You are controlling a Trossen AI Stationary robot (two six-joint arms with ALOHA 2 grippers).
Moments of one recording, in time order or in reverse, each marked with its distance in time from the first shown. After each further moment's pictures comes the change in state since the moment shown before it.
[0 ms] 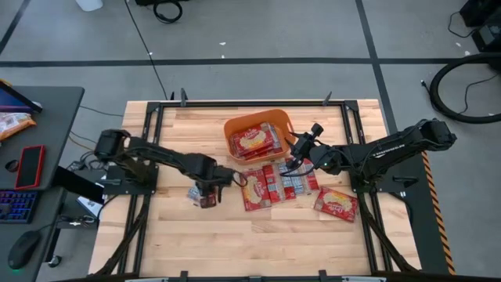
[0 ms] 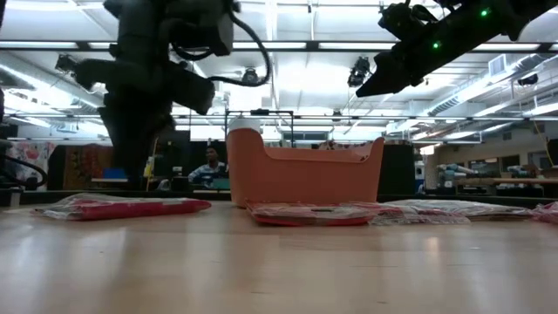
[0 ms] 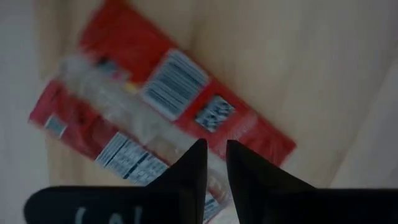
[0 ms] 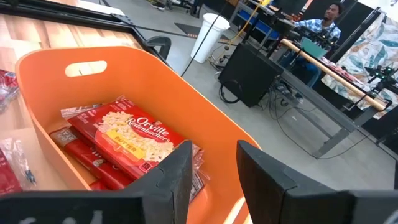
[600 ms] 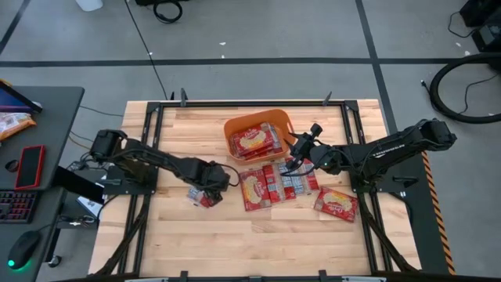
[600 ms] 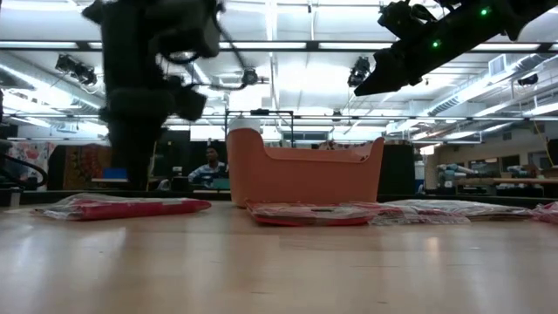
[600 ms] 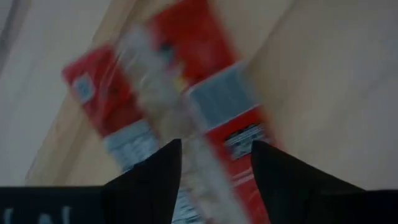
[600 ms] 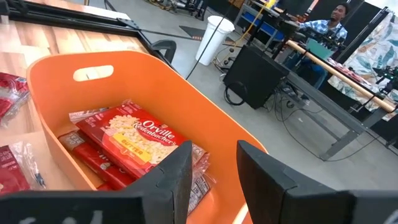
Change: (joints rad) left arm -0.037 -0.034 -0.099 0.113 -0.154 -0.408; right arm -0.001 0.001 0.000 0.015 -0.024 0.001
